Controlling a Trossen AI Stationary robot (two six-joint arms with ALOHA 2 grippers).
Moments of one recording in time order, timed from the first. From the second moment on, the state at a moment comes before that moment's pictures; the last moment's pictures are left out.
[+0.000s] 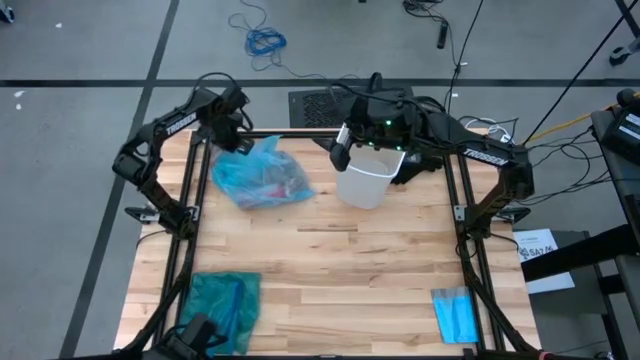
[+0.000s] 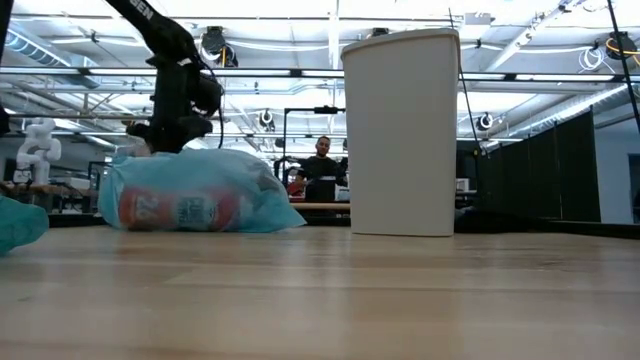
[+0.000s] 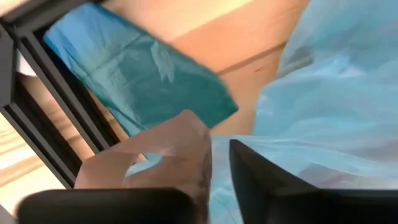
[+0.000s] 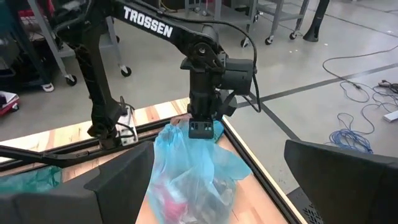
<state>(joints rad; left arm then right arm) 1.06 1.60 1.26 -1.20 0.05 -0.09 -0.16 1.62 1.94 -0.64 0.23 0.09</state>
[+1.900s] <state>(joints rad) 0.28 1.28 1.62 -0.96 0.27 -0.53 -0.08 1.34 1.94 -1.09 0.13 0.11</state>
